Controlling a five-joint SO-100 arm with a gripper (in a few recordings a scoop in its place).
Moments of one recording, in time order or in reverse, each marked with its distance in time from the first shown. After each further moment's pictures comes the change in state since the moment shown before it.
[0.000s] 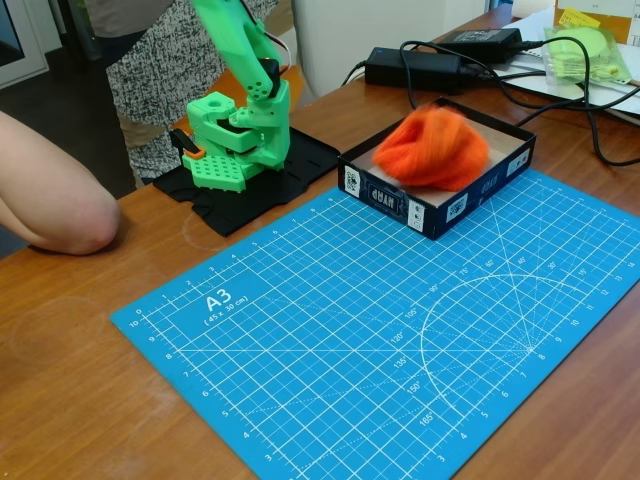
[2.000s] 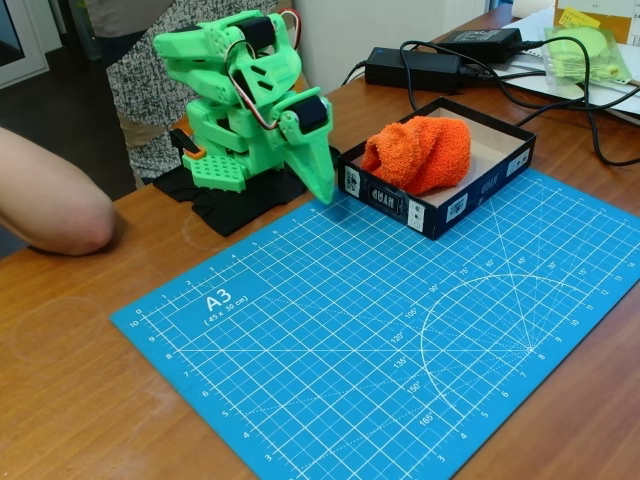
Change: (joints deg) arm 40.5 68.2 101.3 -24.0 -4.0
